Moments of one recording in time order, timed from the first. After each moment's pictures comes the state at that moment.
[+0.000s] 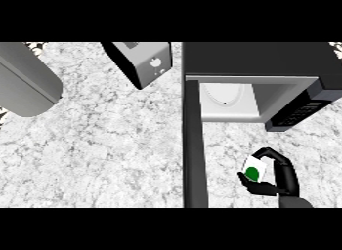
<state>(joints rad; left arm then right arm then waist) 0.53 0.01 0.47 -2.32 0.52 -0.51 0.04 -0.20 -0.14 -0.12 -0.63 0.07 -0.06 -1.06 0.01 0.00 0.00</state>
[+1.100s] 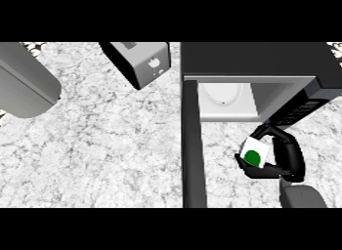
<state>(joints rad) 0.51 0.01 0.56 -2.30 0.56 -0.55 0.06 -0.12 -0.12 -0.02 -1.21 0.04 -0.01 -0.68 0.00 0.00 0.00</state>
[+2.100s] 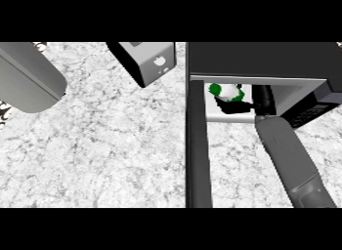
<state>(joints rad) 0.45 0.03 0.60 -2.22 0.56 -0.60 0.06 -0.69 -0.13 -0.08 -0.69 0.30 -0.34 -0.50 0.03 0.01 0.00</state>
